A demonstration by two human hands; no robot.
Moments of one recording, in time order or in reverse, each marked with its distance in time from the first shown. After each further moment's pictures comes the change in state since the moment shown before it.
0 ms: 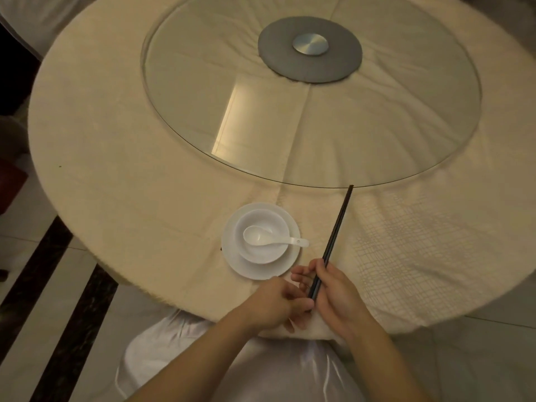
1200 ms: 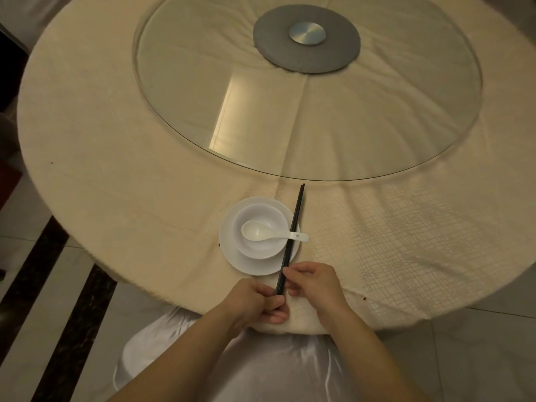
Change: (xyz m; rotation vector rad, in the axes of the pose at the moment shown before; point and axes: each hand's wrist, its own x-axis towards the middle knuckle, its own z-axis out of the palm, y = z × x) left_hand 0.002 -0.041 -0.018 -0.448 0.121 -0.272; right_hand 0.009 0.019 0.017 -0.539 0.238 -0.062
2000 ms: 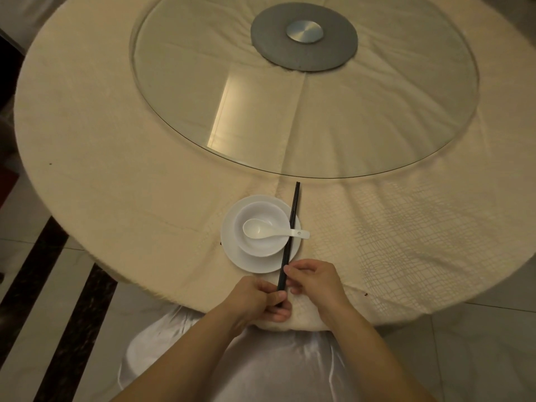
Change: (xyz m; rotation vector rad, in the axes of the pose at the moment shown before) left_hand -0.002 0.001 0.000 0.022 -0.004 0.015; right_hand -0.004 -0.001 0.002 -0.036 0.000 0.010
